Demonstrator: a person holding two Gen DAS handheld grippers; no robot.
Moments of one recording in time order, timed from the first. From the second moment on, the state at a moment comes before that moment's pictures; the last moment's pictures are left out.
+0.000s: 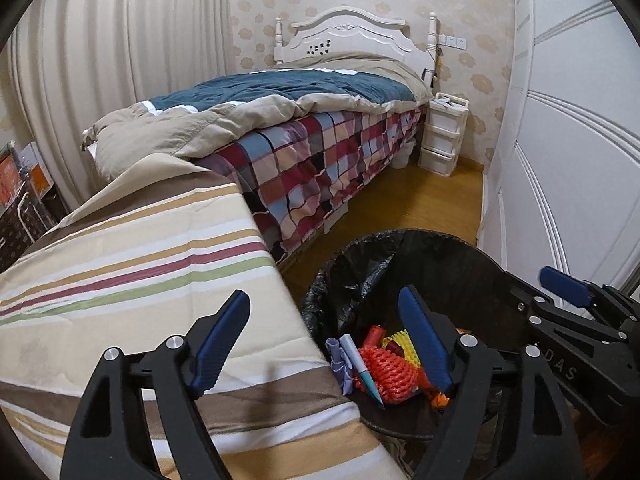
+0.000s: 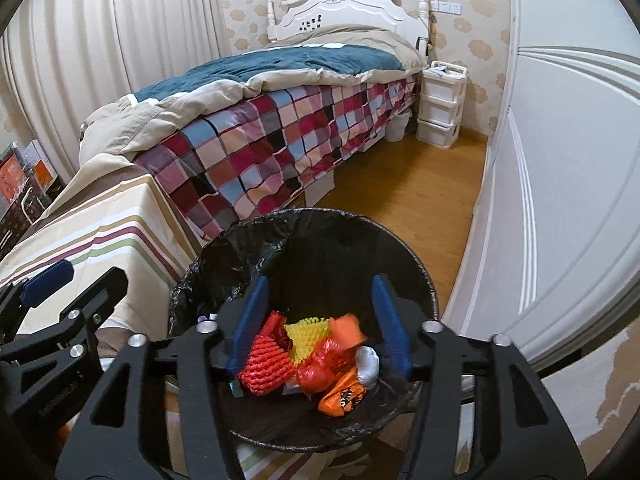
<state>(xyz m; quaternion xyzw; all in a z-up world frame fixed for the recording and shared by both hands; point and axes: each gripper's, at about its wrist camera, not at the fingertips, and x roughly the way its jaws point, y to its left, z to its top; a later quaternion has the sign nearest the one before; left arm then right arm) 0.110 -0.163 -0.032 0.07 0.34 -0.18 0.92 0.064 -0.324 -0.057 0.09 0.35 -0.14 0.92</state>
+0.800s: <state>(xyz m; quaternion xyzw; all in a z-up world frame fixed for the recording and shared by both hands) 0.064 -0.086 -0.008 0.04 0.31 -0.11 0.94 0.017 -0.276 -0.021 0.06 0.31 -0.13 0.94</state>
